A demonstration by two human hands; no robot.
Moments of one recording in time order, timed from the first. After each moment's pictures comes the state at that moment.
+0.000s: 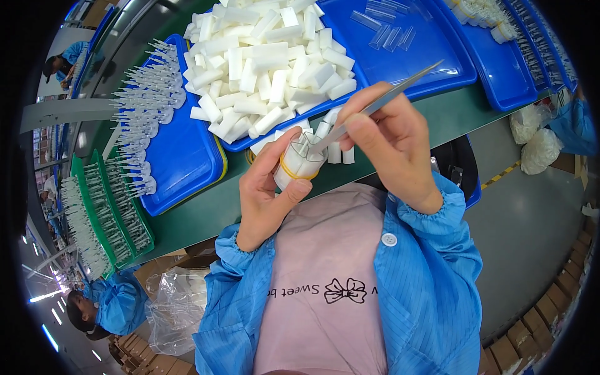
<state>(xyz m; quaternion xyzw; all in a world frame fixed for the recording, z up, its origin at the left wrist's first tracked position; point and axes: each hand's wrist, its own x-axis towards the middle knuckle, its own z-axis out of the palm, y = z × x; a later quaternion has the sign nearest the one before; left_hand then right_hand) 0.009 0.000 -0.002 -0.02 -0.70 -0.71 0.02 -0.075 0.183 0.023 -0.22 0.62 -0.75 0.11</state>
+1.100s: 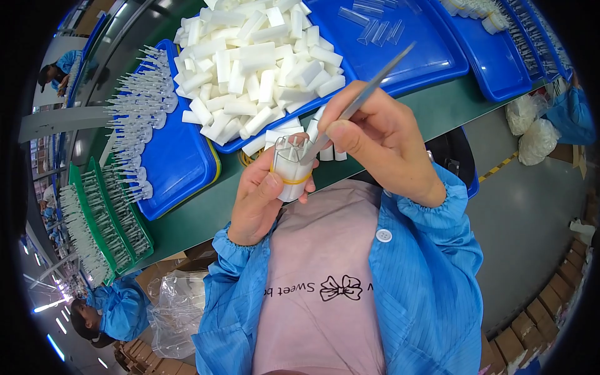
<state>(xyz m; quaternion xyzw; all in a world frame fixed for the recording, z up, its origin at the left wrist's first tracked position) 0.009 0.001 0.009 0.07 -0.48 -0.86 -0.17 -0.080 0.192 0.030 -0.25 0.59 -0.74 0.19</state>
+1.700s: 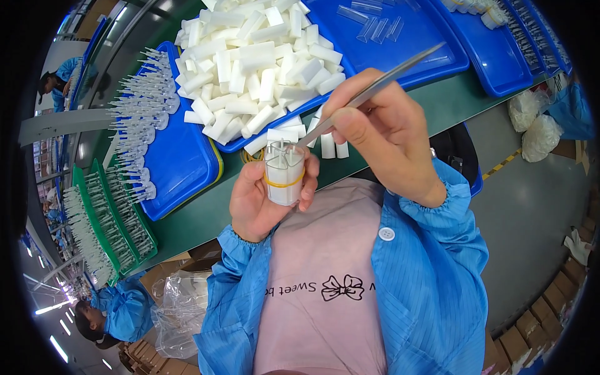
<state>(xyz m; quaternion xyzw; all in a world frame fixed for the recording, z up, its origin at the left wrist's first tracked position) 0.008 -0.004 -0.014 0.03 -0.20 -0.95 -0.25 -0.078 0.189 0.028 -0.27 0.60 -0.75 0.11</state>
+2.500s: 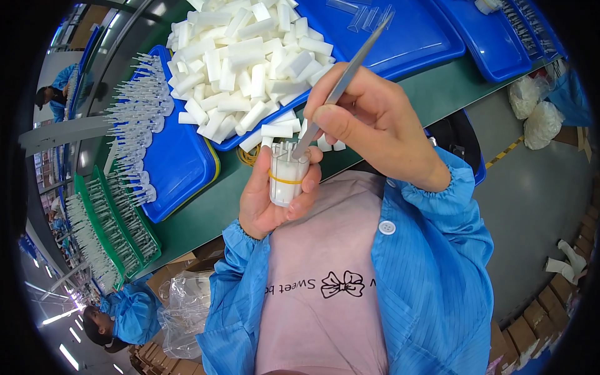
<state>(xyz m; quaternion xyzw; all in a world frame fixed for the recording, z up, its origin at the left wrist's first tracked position) 0.010 0.004 -0.022 0.05 -0.10 -0.93 -0.34 -0.082 0.191 0.033 -0.26 0.59 -0.74 0.18</state>
